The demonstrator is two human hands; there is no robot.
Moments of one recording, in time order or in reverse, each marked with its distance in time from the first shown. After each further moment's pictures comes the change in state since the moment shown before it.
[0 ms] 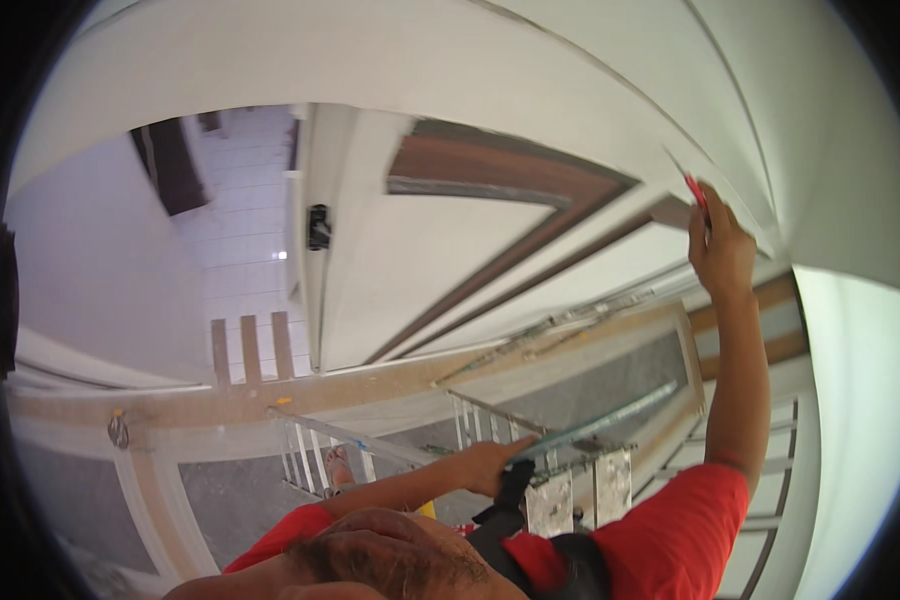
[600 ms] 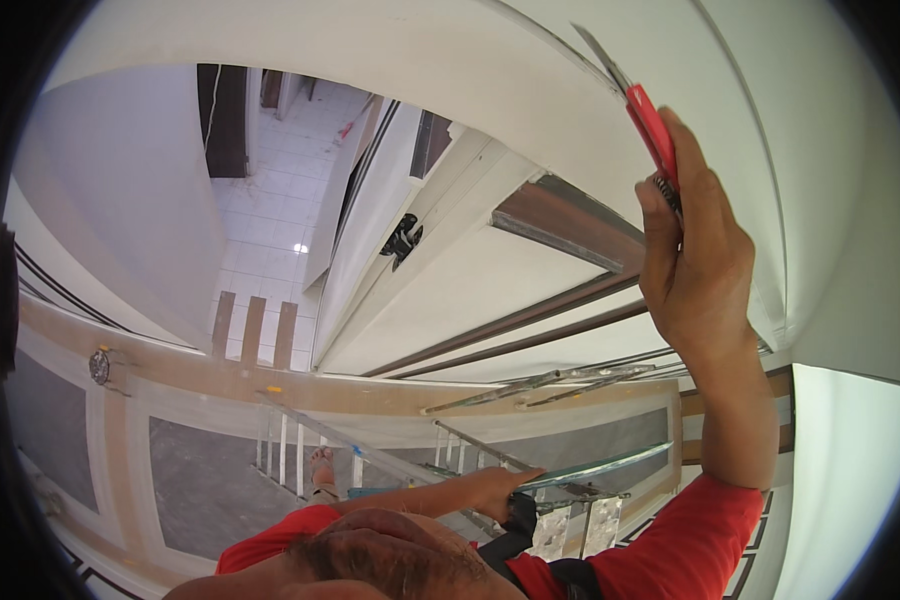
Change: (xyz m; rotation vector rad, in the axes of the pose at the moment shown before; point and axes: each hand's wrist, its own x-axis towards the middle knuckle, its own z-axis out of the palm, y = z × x) left_hand -0.014 0.017 -0.014 -0.008 0.034 -0.014; right_hand 0.128 -0.235 -0.098 0.355 0.114 -0.228
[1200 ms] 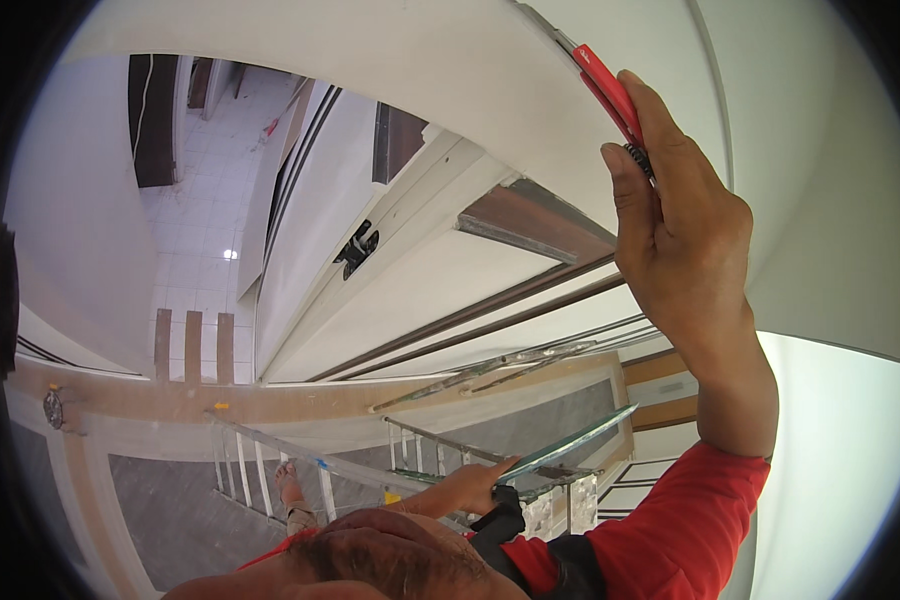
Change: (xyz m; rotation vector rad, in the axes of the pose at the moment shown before) left_hand 0.001 -0.011 0.004 -0.042 0.023 -0.024; right_hand 0.043 -0.032 -0.002 -0.135 -0.024 -0.135
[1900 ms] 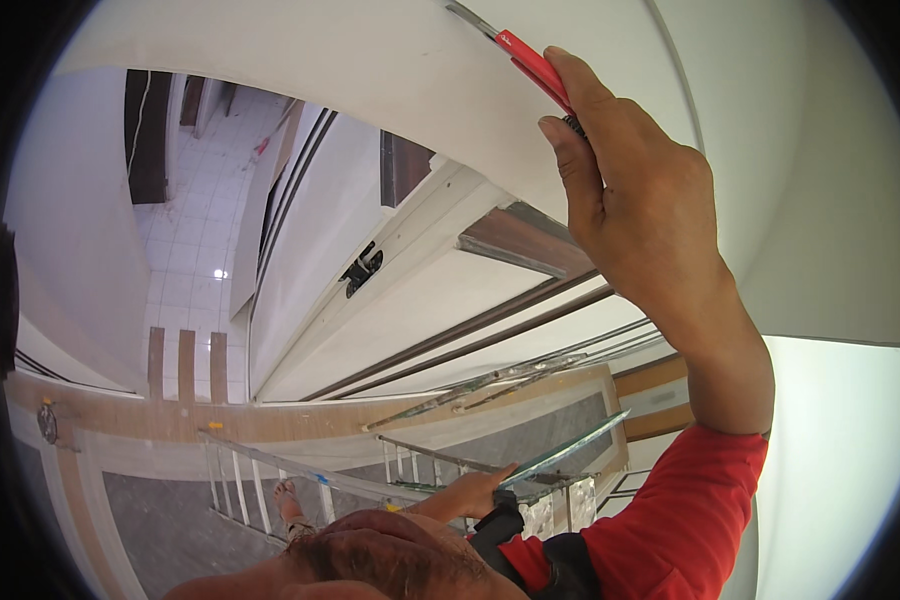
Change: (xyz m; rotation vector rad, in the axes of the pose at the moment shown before) left_hand 0.015 -0.017 0.017 0.080 0.025 0.008; right_hand 0.043 -0.021 0.003 -0.054 0.014 -0.106
